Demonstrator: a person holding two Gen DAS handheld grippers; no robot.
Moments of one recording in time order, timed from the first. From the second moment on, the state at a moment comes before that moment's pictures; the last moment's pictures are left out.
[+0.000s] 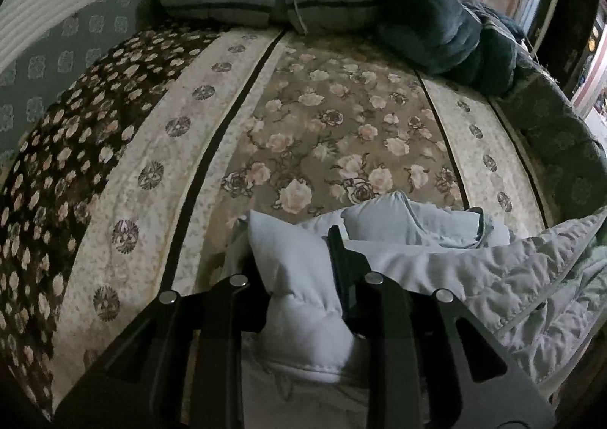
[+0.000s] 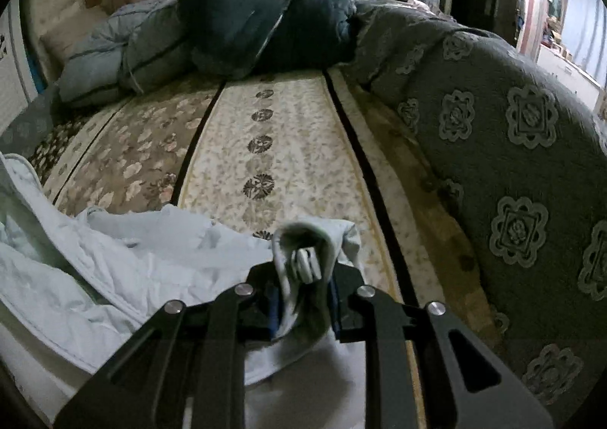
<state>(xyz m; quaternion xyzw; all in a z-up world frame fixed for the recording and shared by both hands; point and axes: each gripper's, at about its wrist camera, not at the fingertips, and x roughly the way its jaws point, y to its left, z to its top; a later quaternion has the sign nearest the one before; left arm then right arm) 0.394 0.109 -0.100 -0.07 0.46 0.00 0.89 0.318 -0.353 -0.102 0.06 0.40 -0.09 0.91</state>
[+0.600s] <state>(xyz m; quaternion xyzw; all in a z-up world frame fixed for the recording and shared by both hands) 0.340 0.127 -0.007 -0.06 0.40 0.00 0.91 0.256 -0.396 -0.016 0.12 0.33 -0.02 0.94</state>
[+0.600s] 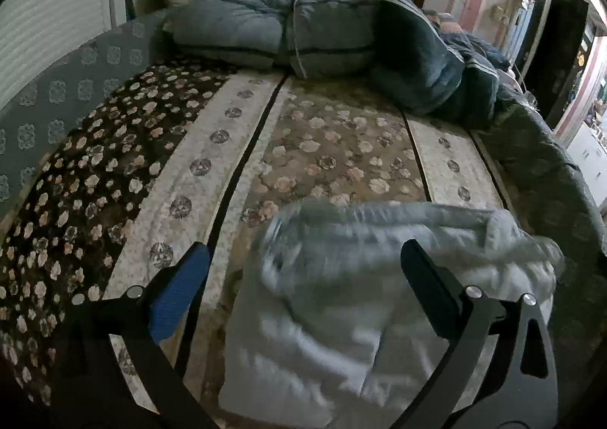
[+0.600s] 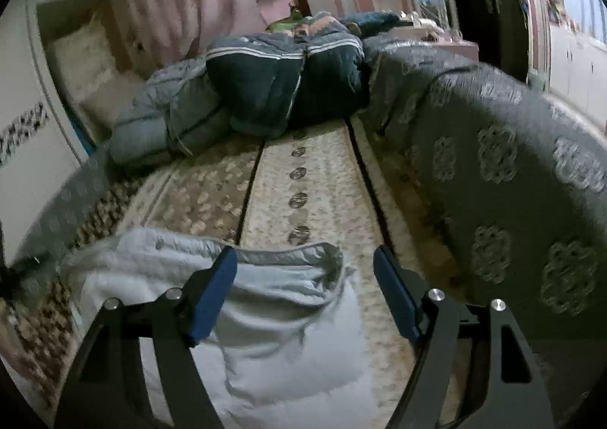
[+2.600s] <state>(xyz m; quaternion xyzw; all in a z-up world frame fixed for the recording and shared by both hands) 0.440 0.125 -0.138 -0.02 0.55 -0.02 0.84 0.368 -0.367 -0.147 0.07 0.51 -0.03 0.86</state>
